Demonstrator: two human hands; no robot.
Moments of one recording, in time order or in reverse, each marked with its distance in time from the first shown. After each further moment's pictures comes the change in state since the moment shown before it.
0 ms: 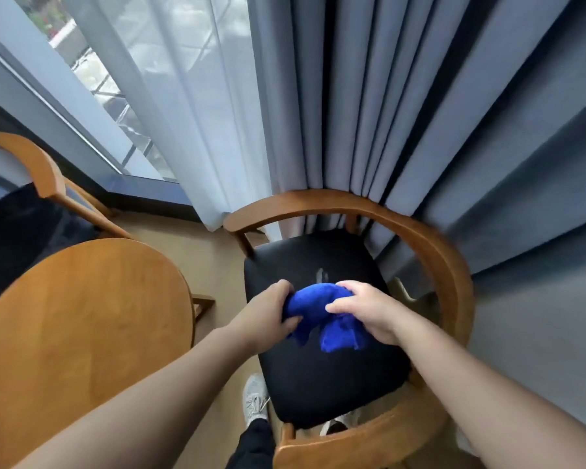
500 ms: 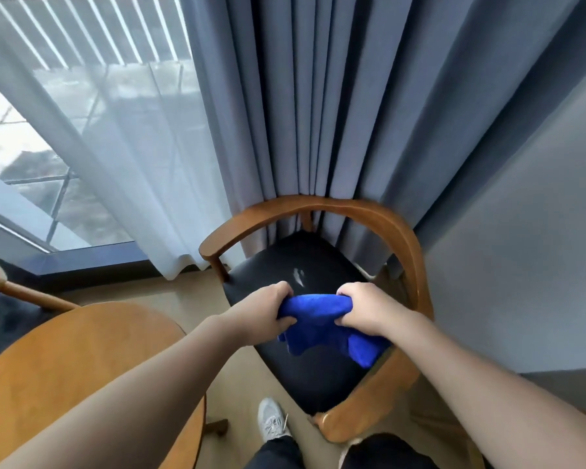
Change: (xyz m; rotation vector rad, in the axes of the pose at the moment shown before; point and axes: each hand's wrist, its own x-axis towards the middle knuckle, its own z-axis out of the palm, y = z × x) left_hand -0.045 -0.020 -0.051 0.259 -0.253 0.436; right_hand -0.092 0.018 0.083 -0.713 0.439 -0.018
